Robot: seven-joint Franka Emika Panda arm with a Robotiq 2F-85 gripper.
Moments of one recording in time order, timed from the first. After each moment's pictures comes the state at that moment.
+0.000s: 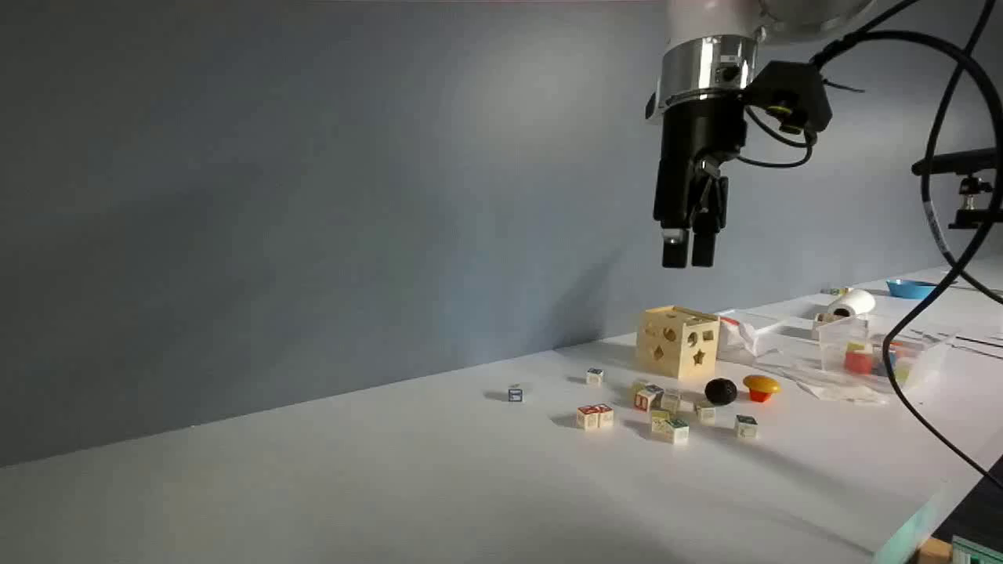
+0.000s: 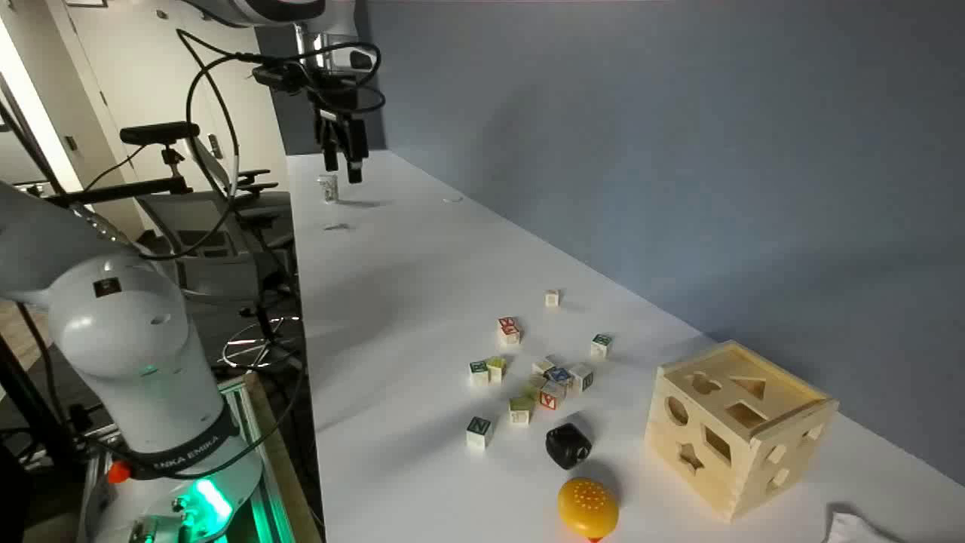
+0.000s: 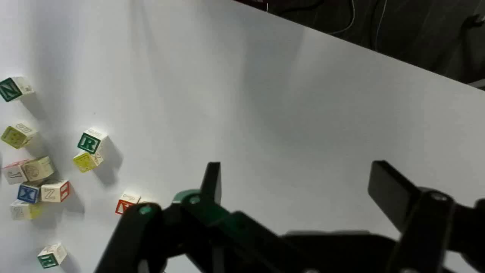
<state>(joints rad) 0.14 -0.64 0.16 -2.33 0.16 1.69 0.17</state>
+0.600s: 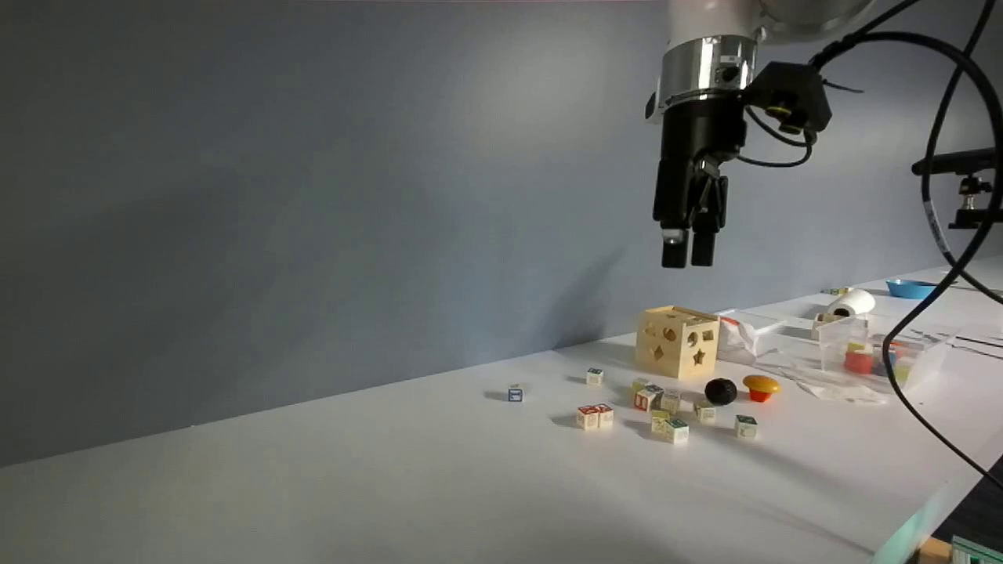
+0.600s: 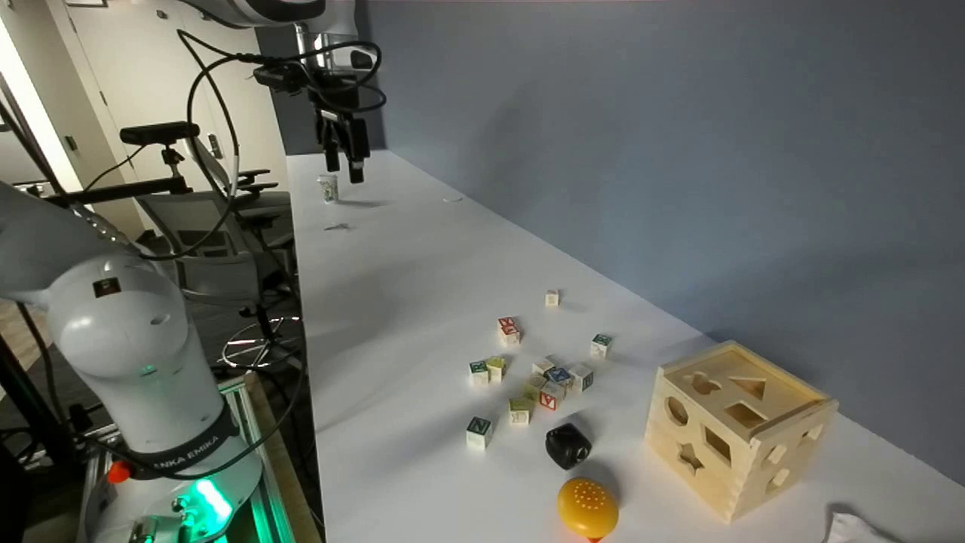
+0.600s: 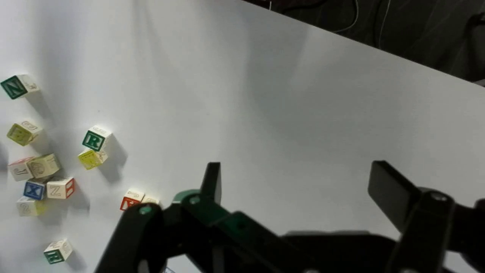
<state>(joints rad) 0.13 -0.64 0.16 -2.33 0.14 1.69 0.17</state>
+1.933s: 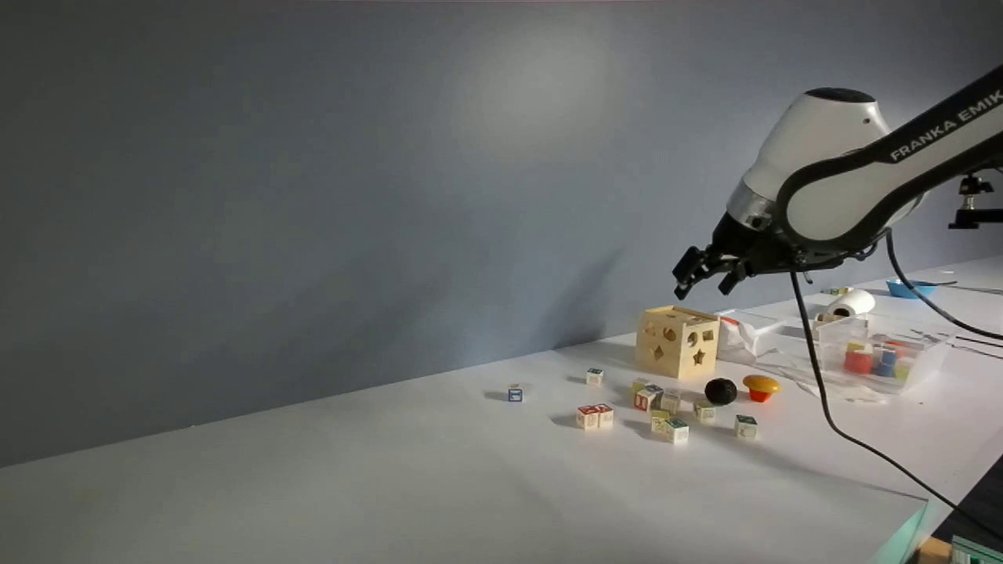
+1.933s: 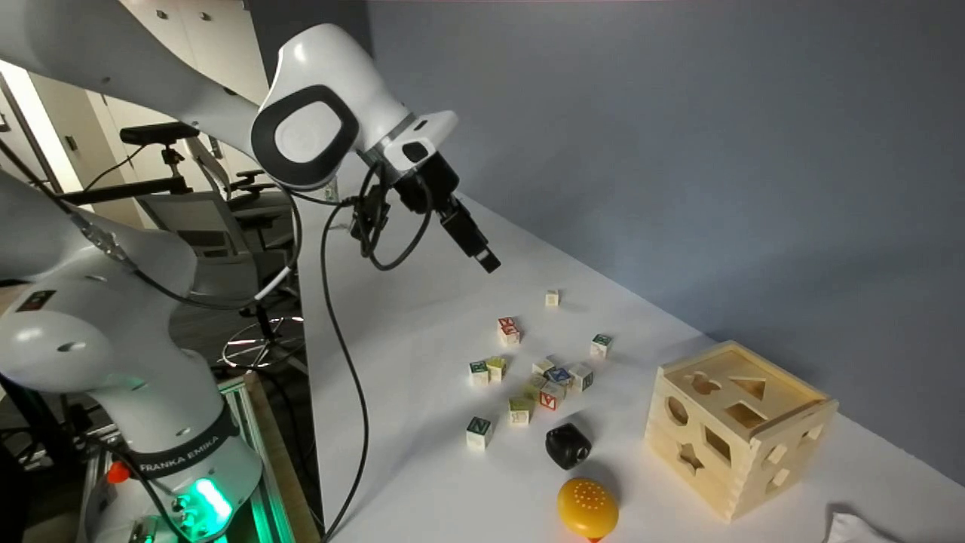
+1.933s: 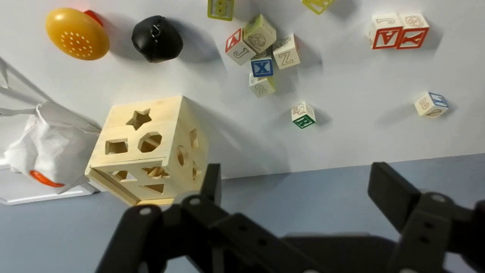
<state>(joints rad) -0.39 -0.70 0.08 -2.84 -0.25 2.76 0.35</state>
